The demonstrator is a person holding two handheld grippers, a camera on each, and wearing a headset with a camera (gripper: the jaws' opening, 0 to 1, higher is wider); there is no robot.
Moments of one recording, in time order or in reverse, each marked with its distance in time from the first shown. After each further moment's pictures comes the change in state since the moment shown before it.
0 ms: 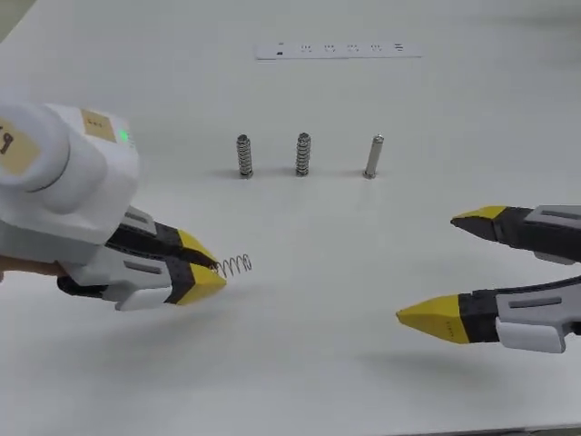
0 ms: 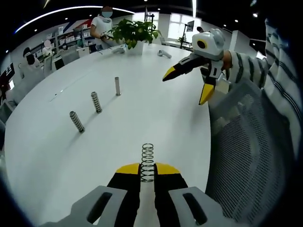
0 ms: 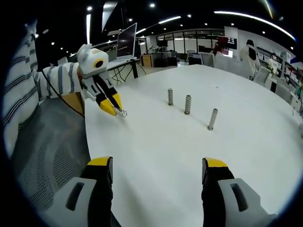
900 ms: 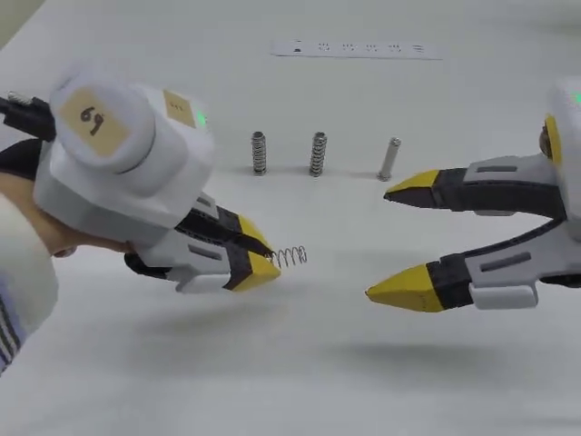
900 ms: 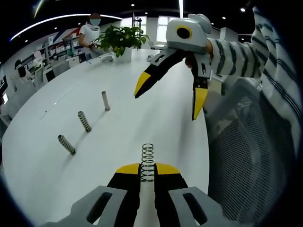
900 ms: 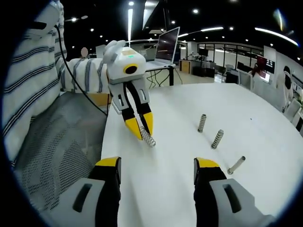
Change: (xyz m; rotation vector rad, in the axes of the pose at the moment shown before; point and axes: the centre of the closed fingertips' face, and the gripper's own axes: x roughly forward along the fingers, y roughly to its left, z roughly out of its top) left arm 0.017 -0.009 0.028 0.086 -0.051 -0.053; right arm 0.032 0.028 0.051 -0.257 -0.024 0.277
